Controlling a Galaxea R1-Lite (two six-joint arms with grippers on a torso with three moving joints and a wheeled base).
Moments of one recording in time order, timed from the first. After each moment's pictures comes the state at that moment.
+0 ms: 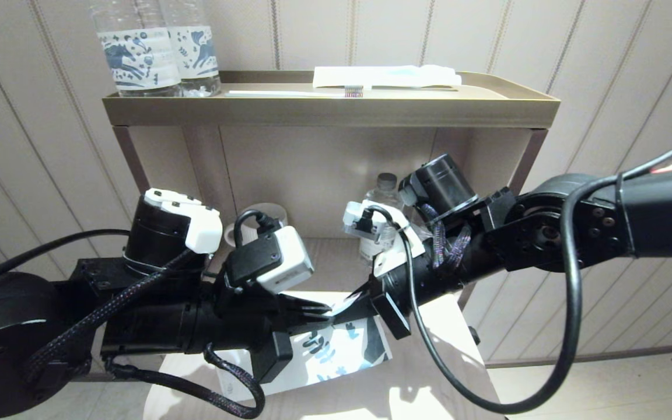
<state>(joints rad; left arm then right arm) -0.71 1.62 -0.81 -0.27 -0.39 0.44 0.61 1.86 -1.40 0.27 0.72 -0.29</state>
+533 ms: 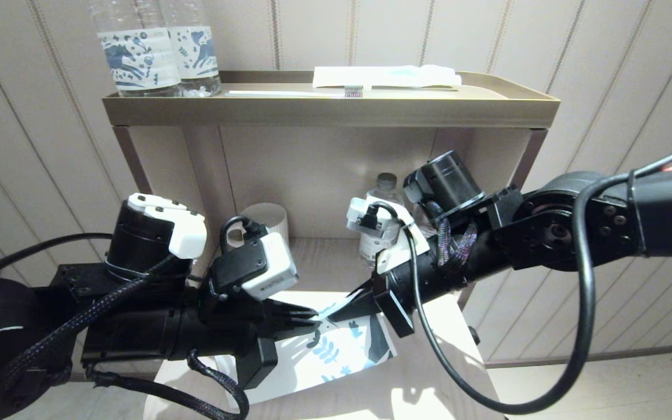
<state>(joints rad) -0.69 1.58 -0.77 -0.26 -0.38 0.45 0.60 1.85 -1.40 0.27 0.72 -0.30</state>
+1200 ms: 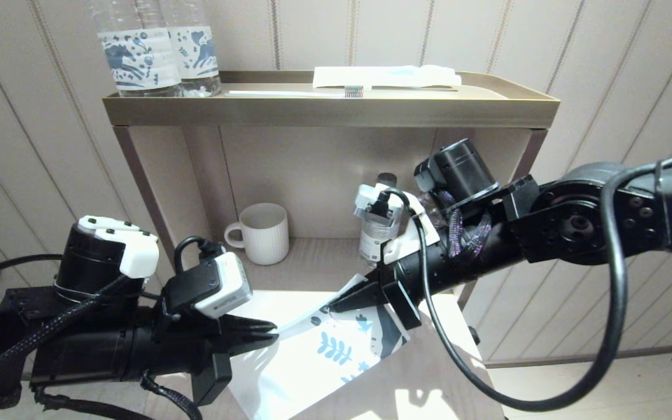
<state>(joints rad) -0.57 1.50 -0.64 -0.26 -0.39 0.49 0.59 1.82 -1.40 0.27 0.74 -0.30</state>
